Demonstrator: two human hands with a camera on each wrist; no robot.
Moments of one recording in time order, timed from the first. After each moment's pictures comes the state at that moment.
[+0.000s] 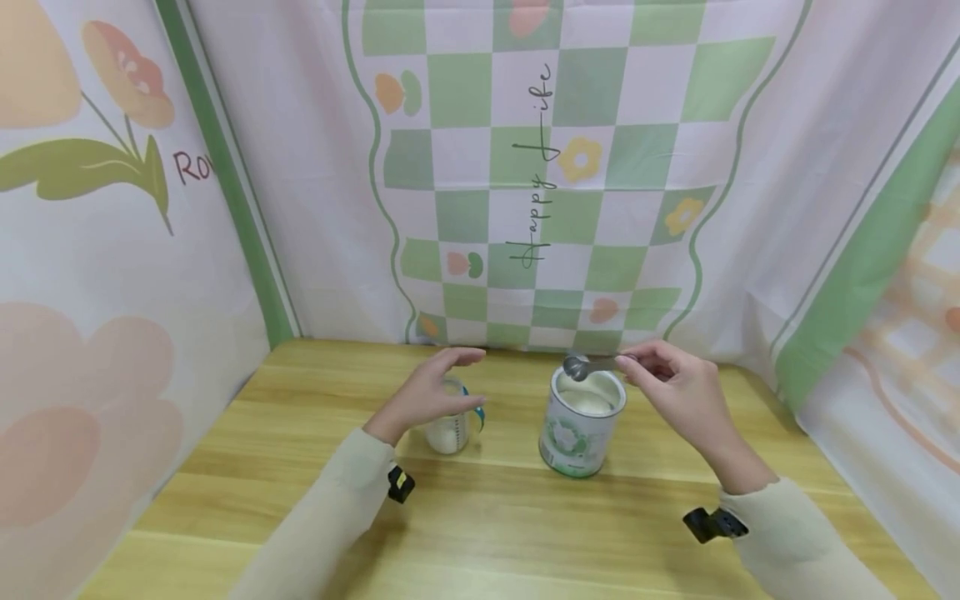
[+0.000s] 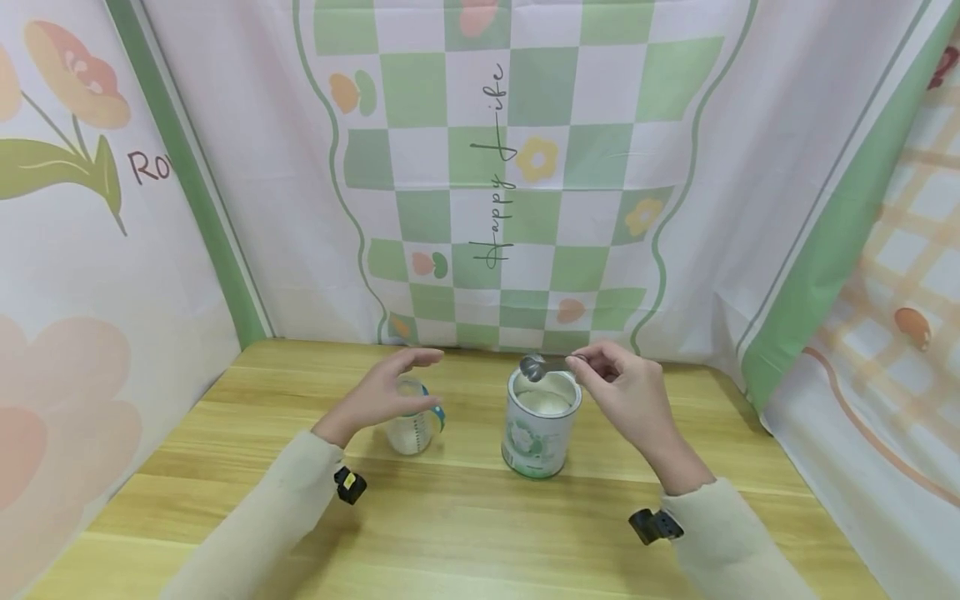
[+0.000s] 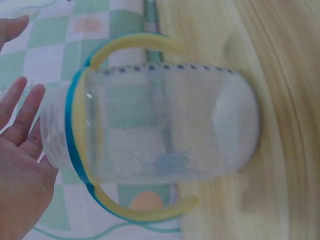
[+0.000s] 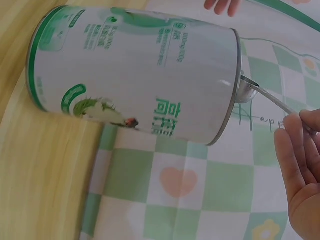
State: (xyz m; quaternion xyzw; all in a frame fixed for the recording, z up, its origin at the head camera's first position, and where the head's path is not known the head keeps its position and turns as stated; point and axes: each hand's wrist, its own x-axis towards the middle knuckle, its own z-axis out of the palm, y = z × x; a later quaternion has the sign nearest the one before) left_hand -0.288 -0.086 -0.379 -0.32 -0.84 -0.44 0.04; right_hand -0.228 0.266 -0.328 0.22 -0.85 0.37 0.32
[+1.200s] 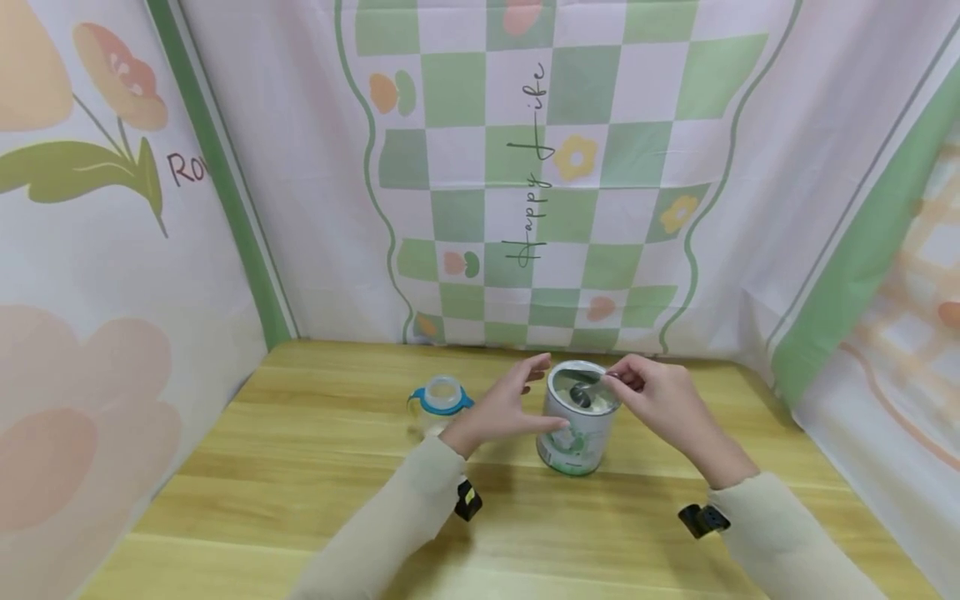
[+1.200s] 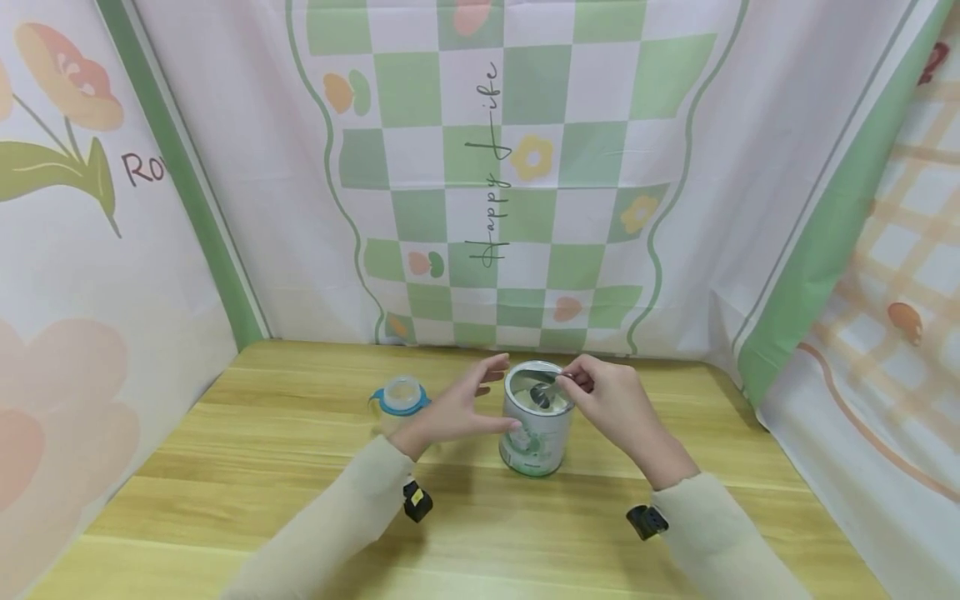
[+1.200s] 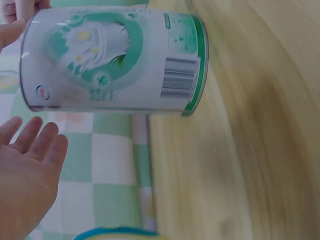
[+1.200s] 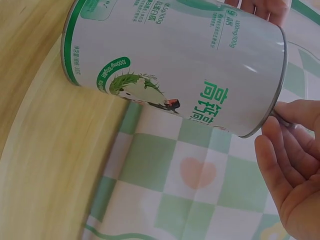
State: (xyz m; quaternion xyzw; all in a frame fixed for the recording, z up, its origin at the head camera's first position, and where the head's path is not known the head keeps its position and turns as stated) left_hand -0.277 0.017 -0.390 -0.34 -0.80 -0.50 -0.05; right_hand -0.238 0.266 -0.345 0.24 -0.90 0.22 0.28
